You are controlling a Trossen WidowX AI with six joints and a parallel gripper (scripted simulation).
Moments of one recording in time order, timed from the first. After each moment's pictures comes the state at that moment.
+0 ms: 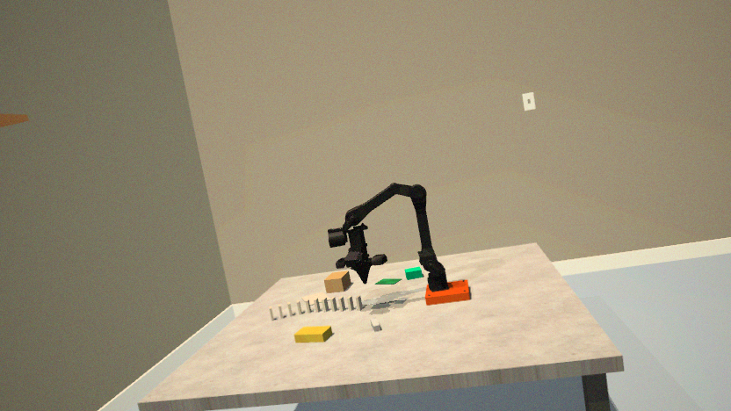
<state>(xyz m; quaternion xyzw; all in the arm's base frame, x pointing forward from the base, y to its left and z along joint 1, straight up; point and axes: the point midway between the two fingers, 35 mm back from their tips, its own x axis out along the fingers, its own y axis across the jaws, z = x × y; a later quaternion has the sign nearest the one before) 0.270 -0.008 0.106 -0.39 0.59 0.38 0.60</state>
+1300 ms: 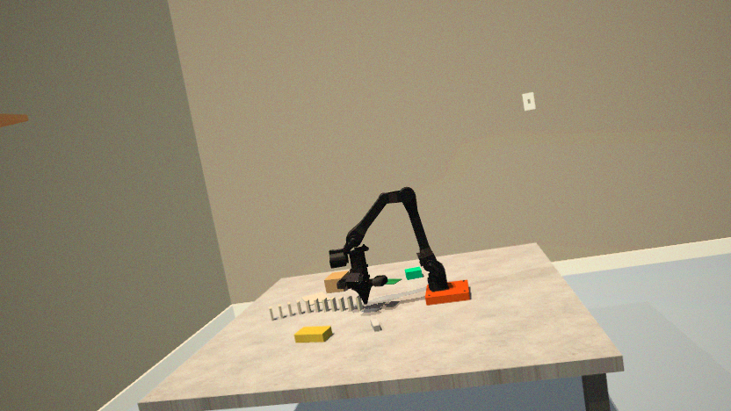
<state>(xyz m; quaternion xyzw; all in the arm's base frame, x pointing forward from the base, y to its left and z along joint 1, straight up) 0.282 -0.013 0.027 -0.39 0.59 0.38 0.60</state>
